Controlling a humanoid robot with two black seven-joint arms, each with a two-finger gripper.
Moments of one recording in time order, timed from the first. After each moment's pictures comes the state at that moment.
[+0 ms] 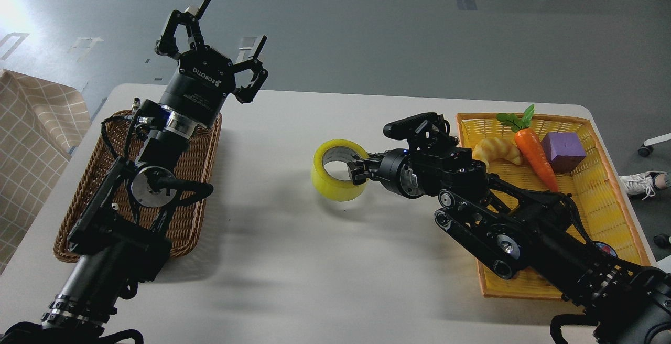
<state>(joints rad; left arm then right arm) -0.37 0.08 -1.44 -1.22 0.46 -0.49 -0.14 0.72 0.00 0.68 1.07 -2.10 0.49 -0.17</state>
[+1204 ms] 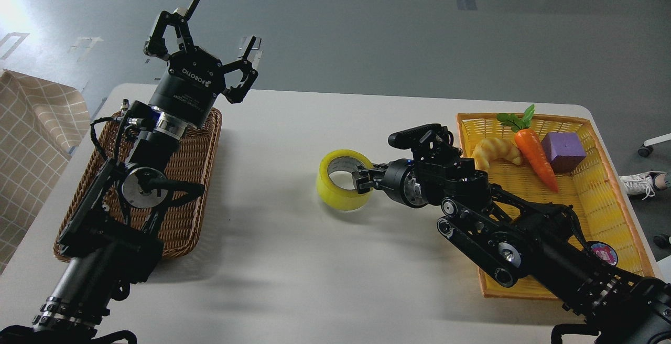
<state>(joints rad) -0.36 0.10 -1.46 -1.22 0.46 -0.49 -0.14 0.68 0.00 0.69 1.06 -2.09 0.49 -0.17</state>
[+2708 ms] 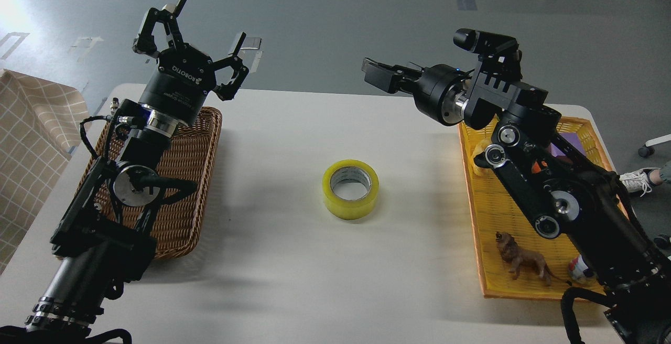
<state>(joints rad) -0.36 0.13 -1.47 -1.22 0.46 -0.49 -0.13 0.69 -0.07 1.12 1.30 -1.97 0.49 -0.17</state>
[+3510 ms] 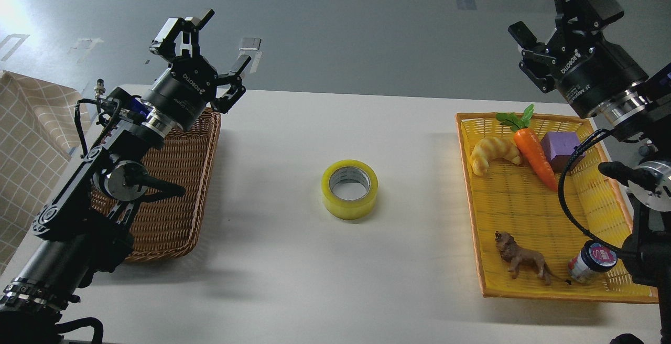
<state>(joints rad) -0.42 0.25 -1.34 -1.12 0.68 -0.49 -0.22 0.39 -0.09 1.66 1.55 -1.14 0.49 -0.17</state>
